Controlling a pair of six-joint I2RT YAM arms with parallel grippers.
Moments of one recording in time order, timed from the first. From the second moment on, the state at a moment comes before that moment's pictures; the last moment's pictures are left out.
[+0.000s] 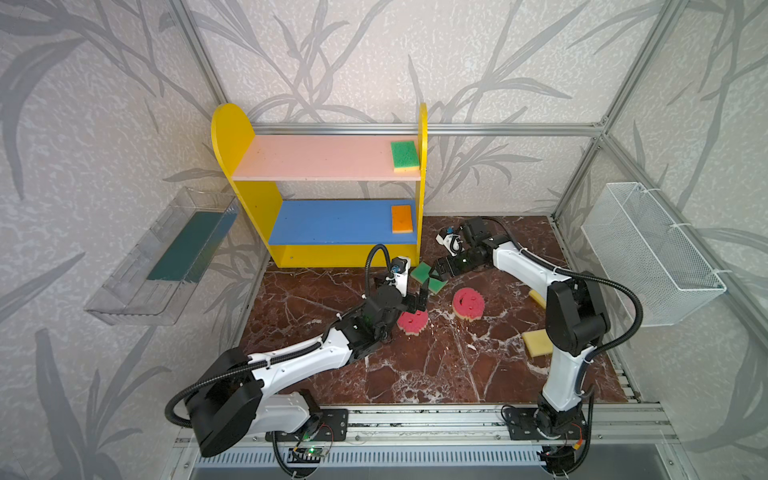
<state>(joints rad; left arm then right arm) -0.87 1.24 0.67 0.31 -0.44 -0.27 0.40 1.93 1.50 -0.62 -0.39 -0.04</state>
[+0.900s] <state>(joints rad) -0.80 1.06 0.54 0.07 -0.44 -0.46 0.46 2.20 1.70 -0.70 -0.21 -0.29</state>
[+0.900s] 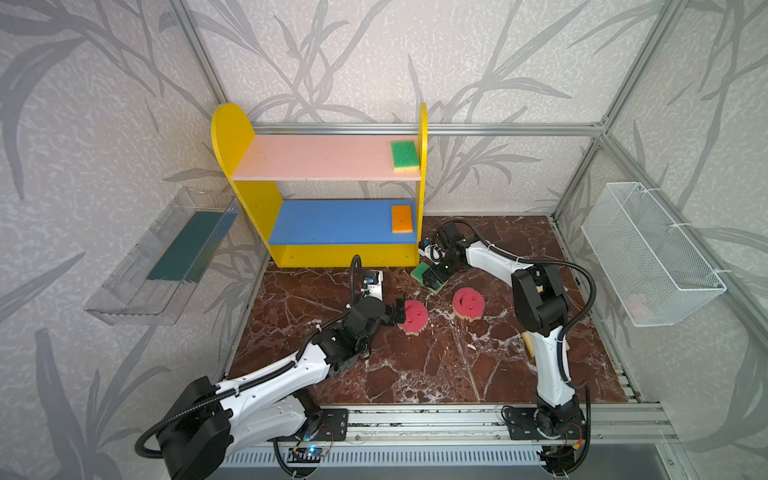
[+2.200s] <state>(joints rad) -0.74 0.65 0.50 -0.26 -0.47 -0.53 0.60 1.52 1.28 -0.73 -0.05 -0.02</state>
